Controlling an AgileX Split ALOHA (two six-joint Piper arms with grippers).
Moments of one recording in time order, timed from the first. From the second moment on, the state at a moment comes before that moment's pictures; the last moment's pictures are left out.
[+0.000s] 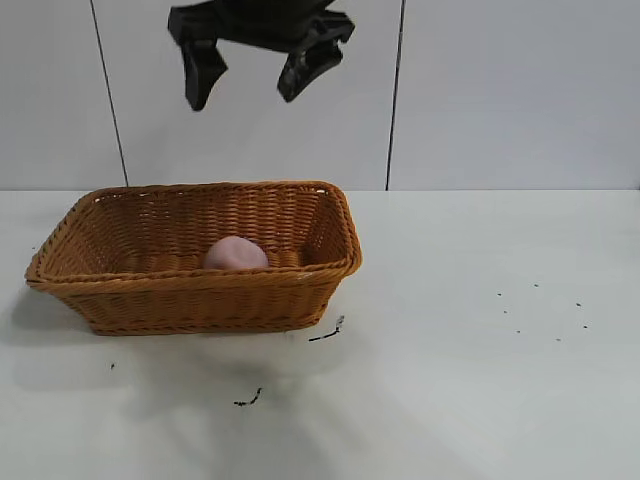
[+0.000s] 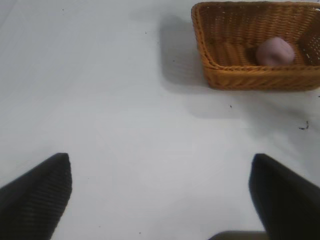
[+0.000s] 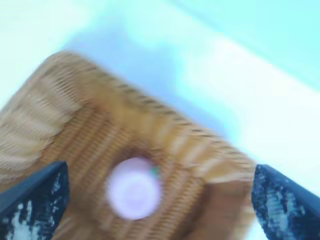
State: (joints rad) left arm -0.01 0.00 -0.50 -0.01 1.06 -0.03; right arm 0.30 2.24 -2.24 0.00 1.07 -0.06
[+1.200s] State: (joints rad) left arm -0.01 0.00 -0.50 -0.01 1.06 -0.03; right arm -0.01 1.44 -1.41 0.02 1.21 -0.06
